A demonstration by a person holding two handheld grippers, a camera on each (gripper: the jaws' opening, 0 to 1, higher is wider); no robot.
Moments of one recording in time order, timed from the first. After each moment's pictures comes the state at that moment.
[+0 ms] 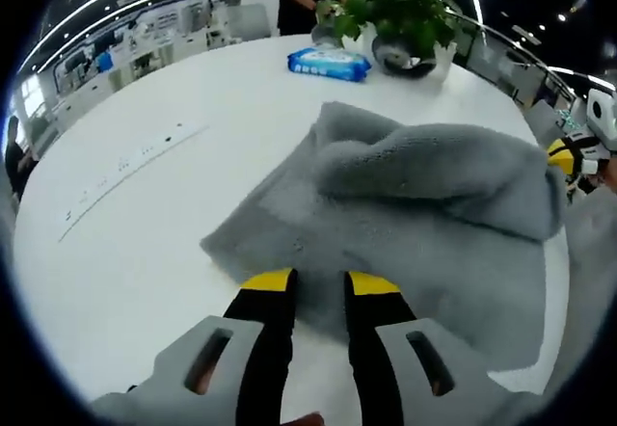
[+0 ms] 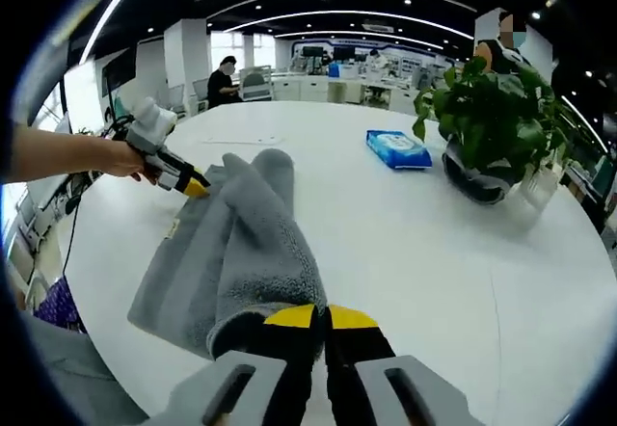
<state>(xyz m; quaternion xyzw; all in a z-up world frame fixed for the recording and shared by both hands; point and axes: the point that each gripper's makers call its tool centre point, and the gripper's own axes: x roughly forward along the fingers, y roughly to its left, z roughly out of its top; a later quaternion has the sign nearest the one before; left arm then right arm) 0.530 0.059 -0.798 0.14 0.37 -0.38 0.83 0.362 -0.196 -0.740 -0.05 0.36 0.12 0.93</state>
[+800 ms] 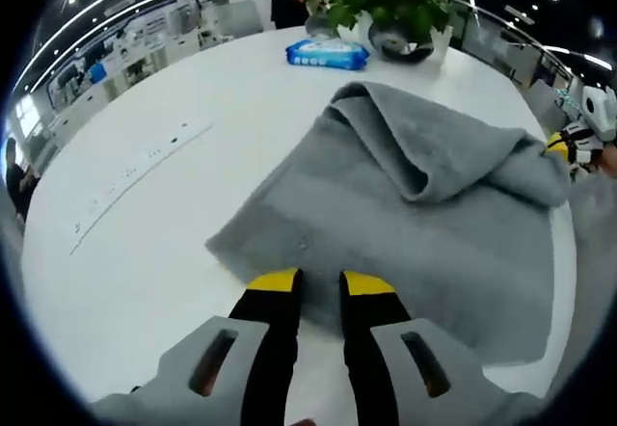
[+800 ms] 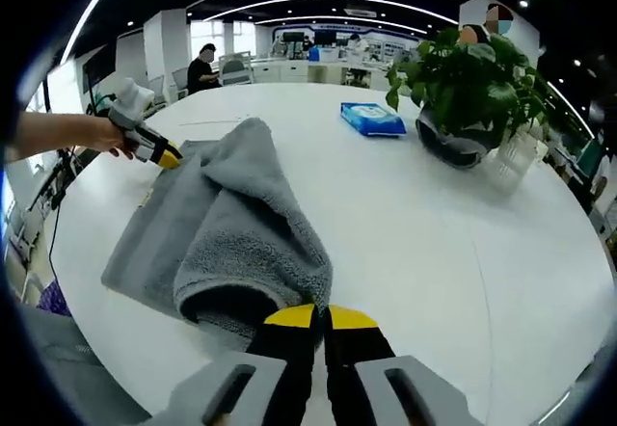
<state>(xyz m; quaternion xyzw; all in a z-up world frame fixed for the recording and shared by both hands) 0.539 0.086 -0.798 0.17 0.39 -0.38 0.82 0.334 -0.228 -0.767 -0.05 0.39 0.08 0.92</state>
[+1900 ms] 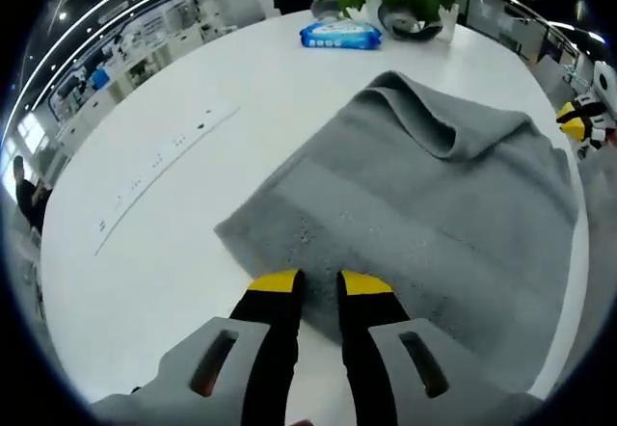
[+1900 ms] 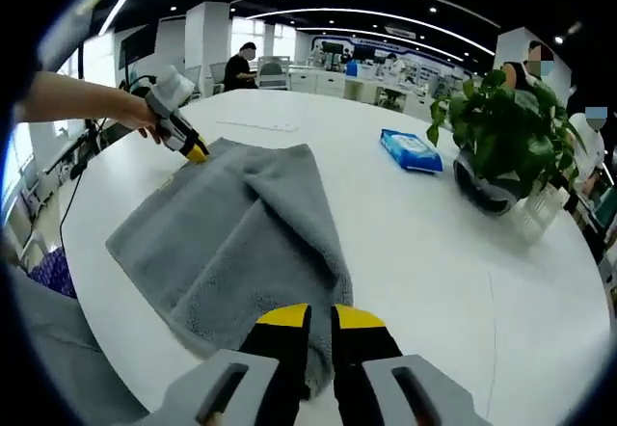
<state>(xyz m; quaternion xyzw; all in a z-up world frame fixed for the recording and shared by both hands) 0.548 0.116 -0.798 0.21 0.40 -0.36 0.82 0.363 -0.175 -0.744 -0.11 0.35 0.16 0.92</state>
